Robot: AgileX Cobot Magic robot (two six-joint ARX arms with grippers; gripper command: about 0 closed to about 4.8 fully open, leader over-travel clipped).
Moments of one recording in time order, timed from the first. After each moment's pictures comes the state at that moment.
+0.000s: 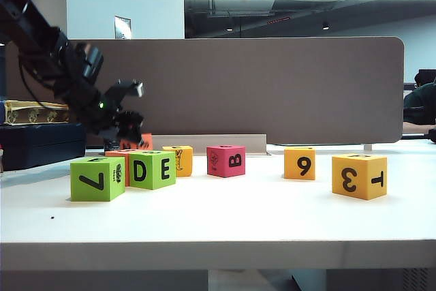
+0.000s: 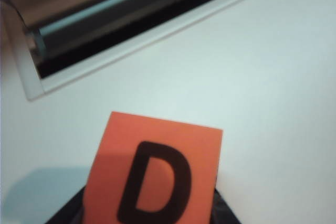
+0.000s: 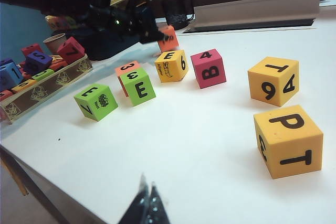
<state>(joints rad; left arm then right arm) -0.08 2.36 1.91 -0.13 0.31 0.33 0.02 0.01 0.04 -0.10 -0.65 0.22</state>
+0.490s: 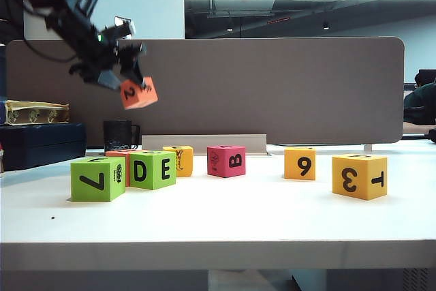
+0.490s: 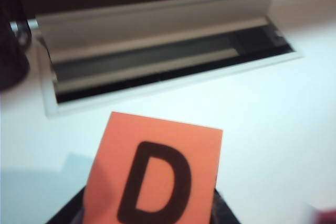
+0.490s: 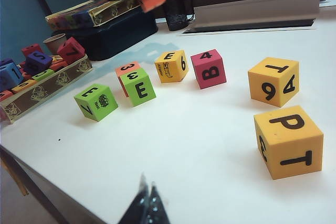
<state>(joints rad) -0.11 2.11 1.91 -0.35 0.31 0.04 0.02 0.01 0.04 -0.09 -0.65 0.22</state>
